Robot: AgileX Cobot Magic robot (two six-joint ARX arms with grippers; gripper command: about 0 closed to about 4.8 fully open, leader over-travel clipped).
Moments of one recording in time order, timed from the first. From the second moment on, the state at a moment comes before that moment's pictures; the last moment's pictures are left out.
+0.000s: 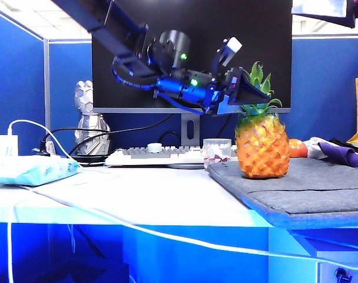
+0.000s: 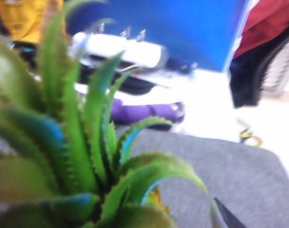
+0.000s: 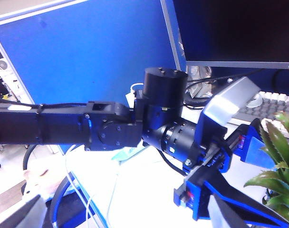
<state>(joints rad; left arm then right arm) -0.56 2.44 2.14 -0.04 0.86 0.23 0.03 1.03 0.70 0.39 -0.87 0.29</state>
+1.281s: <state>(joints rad) -0.44 2.26 2.14 -0.63 0.68 0.46 0.03 1.01 0.70 0.53 -0.89 0.36</state>
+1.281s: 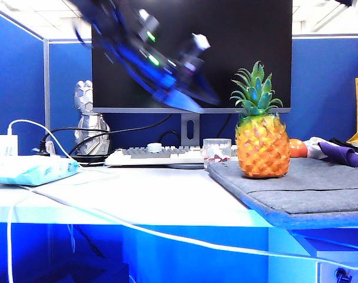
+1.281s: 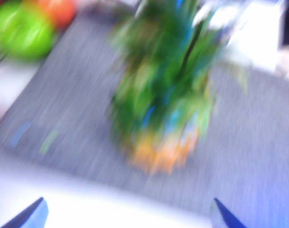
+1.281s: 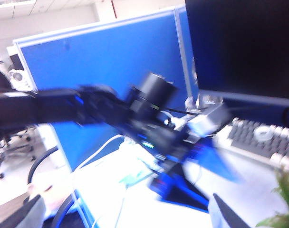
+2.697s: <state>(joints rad) -0.33 0.83 1.38 -0.90 0.19 0.35 -0.29 0.37 0.92 -0.33 -0.78 0.13</state>
